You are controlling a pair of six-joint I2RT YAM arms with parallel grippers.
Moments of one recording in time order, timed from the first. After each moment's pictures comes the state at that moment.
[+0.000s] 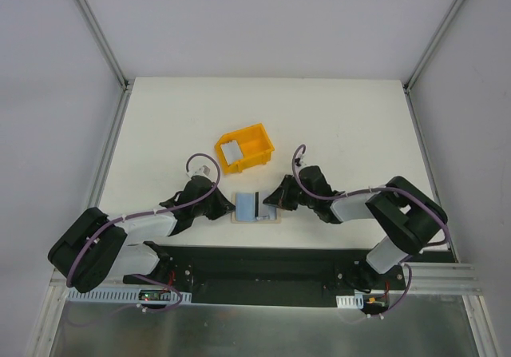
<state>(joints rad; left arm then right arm) -0.63 1.22 0.28 0.19 0.10 -1.08 0.73 1.60 0.47 0.54 -0.32 1.02</state>
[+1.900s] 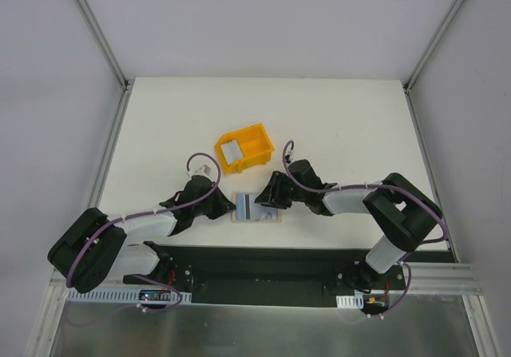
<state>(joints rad) -0.63 1.22 0.28 0.20 0.09 -1.07 0.77 1.63 0.60 0.36 -0.32 0.99</state>
